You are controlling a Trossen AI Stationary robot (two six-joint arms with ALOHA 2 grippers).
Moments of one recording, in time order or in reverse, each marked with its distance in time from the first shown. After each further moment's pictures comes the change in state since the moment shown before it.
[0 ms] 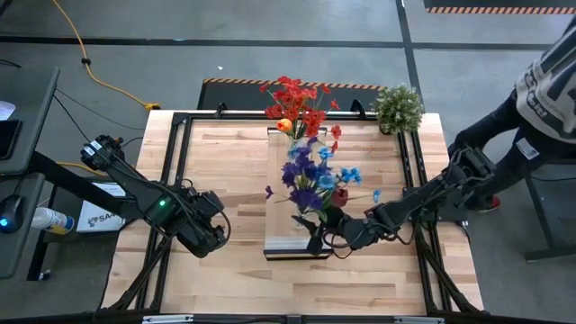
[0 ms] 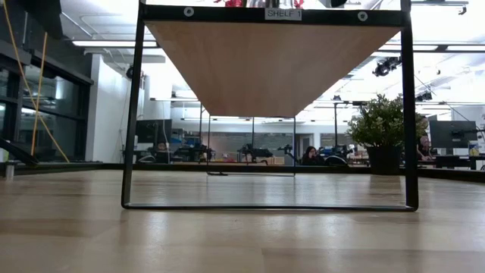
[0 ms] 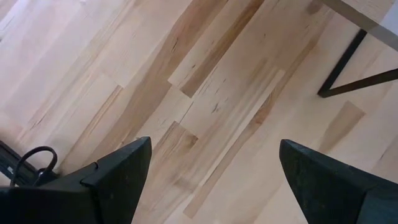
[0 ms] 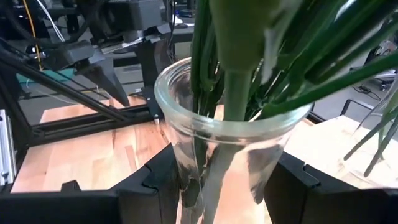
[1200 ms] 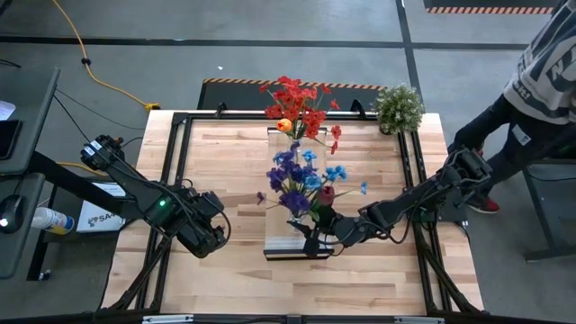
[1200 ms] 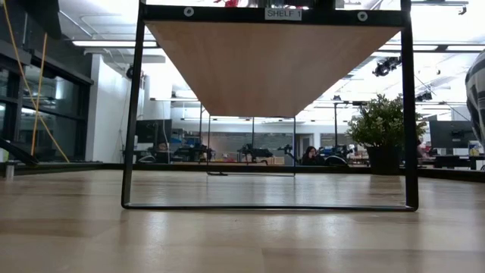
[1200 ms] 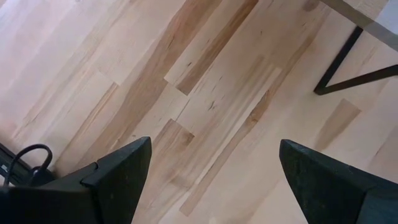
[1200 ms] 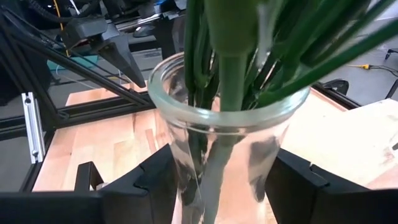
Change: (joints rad) left arm 0.000 0.000 0.000 0.009 0.011 0.000; right arm -0.043 0.043 0.003 -0.020 -0.150 0.060
